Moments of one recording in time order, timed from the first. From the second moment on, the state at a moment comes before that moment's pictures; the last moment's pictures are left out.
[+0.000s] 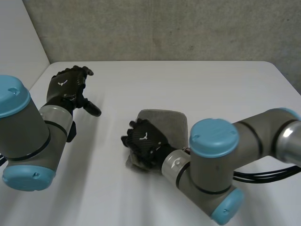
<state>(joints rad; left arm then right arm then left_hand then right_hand) 4.29 -1.86 -1.62 3.42 -1.73 3.00 2.33 -0.96 1.44 -0.21 1.30 2.74 0.26 0.25 0.22 0.23 0.08 0.57 0.71 0.22 0.25 0.45</state>
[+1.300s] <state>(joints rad) 4.11 -2.26 -1.45 3.41 -1.60 3.22 2.08 -0.94 1.50 -0.17 1.45 3.26 0.26 0.25 0.22 0.23 0.08 0.23 0.25 0.22 0.25 0.06</state>
